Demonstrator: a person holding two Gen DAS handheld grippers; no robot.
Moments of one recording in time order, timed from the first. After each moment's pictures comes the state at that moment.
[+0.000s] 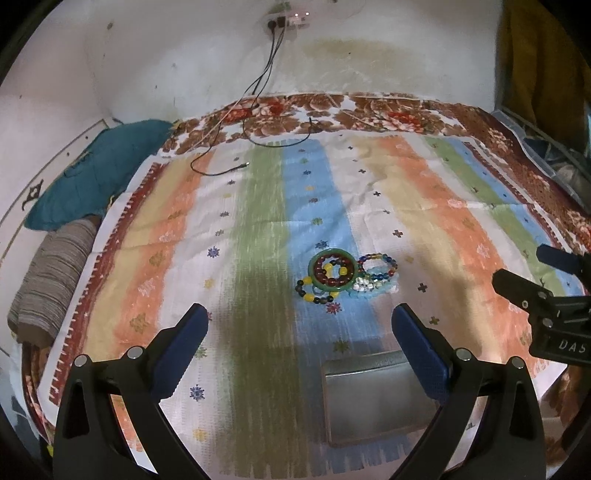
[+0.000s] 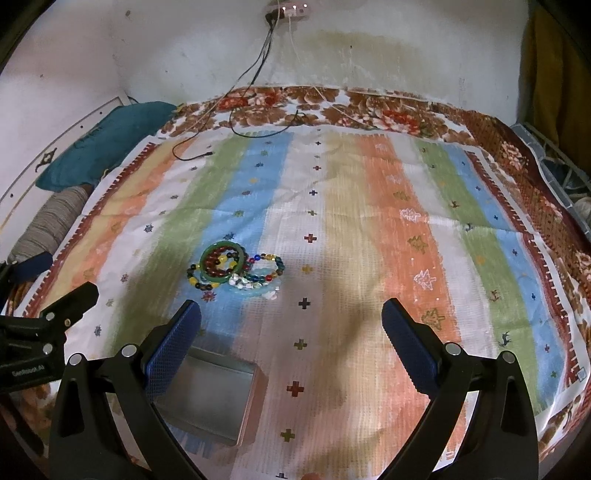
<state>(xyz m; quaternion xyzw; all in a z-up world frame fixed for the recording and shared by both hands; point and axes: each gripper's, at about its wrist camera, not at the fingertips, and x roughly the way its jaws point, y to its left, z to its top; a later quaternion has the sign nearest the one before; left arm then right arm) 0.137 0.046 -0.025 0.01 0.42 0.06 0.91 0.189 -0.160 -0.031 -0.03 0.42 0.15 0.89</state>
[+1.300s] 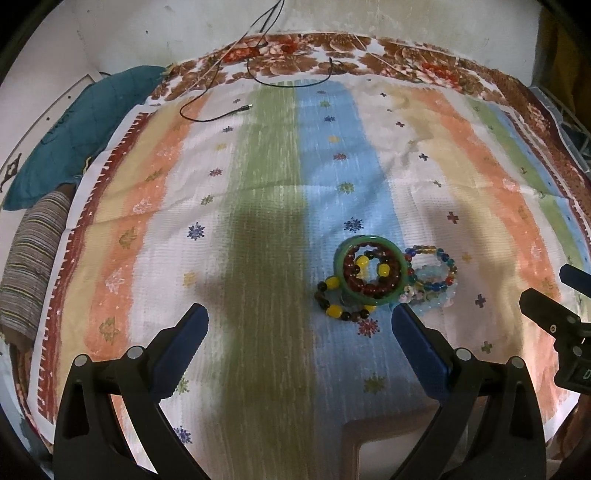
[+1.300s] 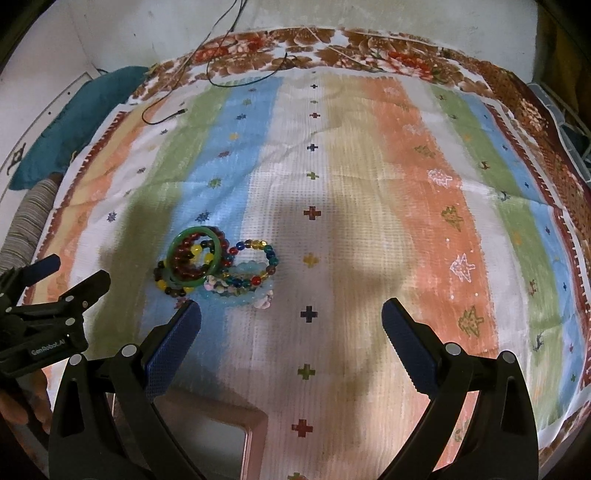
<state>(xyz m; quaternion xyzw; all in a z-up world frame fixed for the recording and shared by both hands) 0.238 0.078 -0.094 -0.01 0.51 0.07 0.86 0.273 -0.131 -0.090 -0.03 0.52 0.13 0.84</state>
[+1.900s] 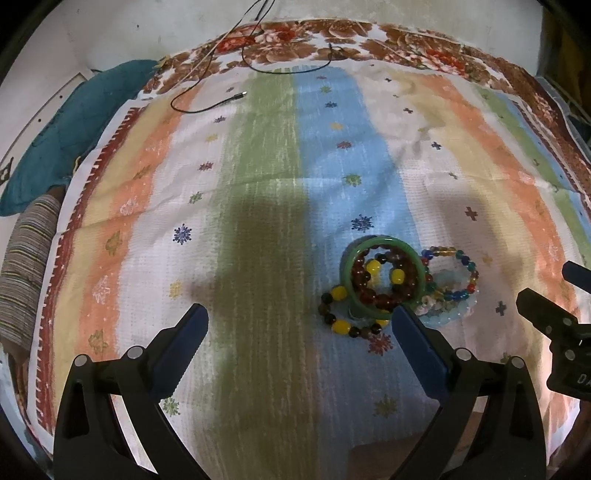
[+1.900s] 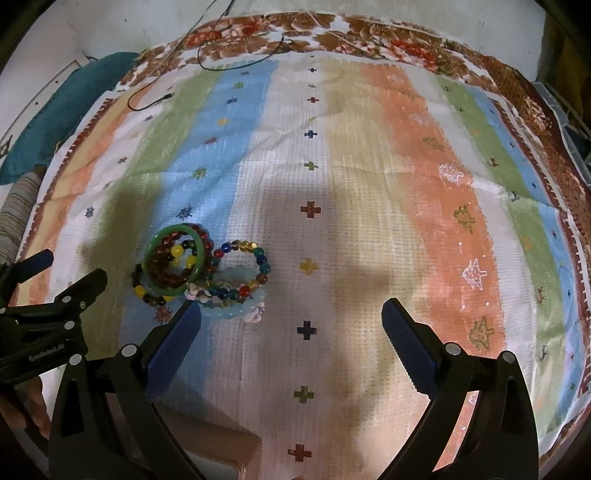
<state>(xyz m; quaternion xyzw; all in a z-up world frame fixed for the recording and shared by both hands) 0.262 0.082 -0.120 0.00 0.53 0.08 0.85 0.297 -0.116 -0.118 -0.04 0.54 0.11 0.83</state>
